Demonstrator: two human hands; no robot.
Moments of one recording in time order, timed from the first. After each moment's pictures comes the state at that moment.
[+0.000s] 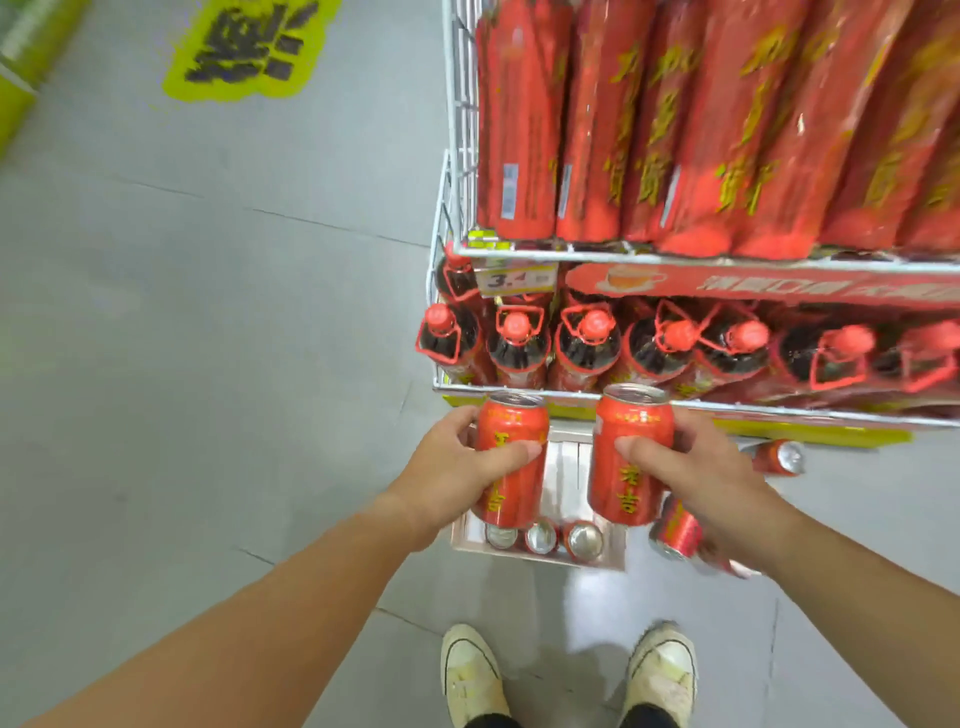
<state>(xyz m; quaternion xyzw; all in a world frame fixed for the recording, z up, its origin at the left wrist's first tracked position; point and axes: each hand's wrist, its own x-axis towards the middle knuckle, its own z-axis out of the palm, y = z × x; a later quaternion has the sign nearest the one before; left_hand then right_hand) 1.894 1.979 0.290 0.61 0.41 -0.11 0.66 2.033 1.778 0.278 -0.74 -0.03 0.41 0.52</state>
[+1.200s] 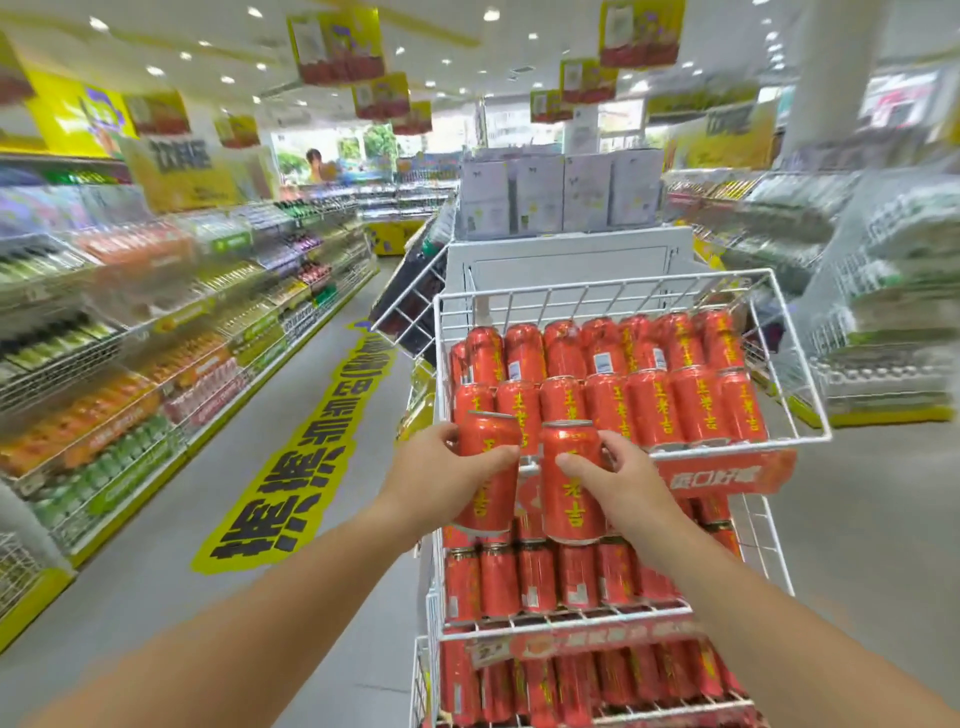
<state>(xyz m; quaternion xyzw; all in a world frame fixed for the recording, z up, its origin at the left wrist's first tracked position) 2.011 1.969 1.003 0.83 0.20 0.20 0.48 2.103 1.781 0.969 -0.73 -0.18 0.10 0.65</state>
